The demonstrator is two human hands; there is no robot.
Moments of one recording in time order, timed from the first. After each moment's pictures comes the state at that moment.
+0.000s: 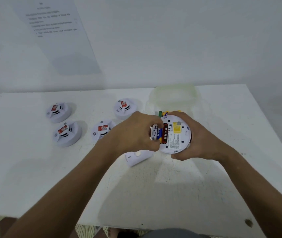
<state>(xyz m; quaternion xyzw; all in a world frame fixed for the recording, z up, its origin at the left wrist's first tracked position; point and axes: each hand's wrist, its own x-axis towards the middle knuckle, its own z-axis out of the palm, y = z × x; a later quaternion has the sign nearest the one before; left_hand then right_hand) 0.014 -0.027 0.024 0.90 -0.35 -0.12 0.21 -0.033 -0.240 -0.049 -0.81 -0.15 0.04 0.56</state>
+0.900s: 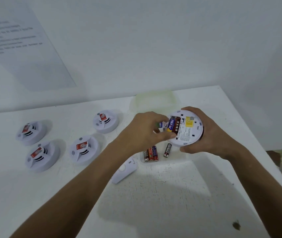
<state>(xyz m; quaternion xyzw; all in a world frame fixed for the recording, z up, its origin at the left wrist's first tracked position) 0.042 -0.097 0.005 0.85 -0.41 -0.05 0.31 -0.044 -0.305 -0.037 -0.81 -0.05 -0.04 0.58</state>
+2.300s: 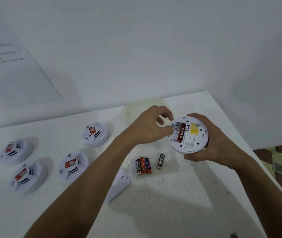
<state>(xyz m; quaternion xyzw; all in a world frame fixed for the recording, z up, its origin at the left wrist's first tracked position) 0.078 -0.150 0.013 0.82 -0.36 -0.19 0.39 -0.054 -0.331 -0.032 -0.82 -0.01 -0.09 0.57</state>
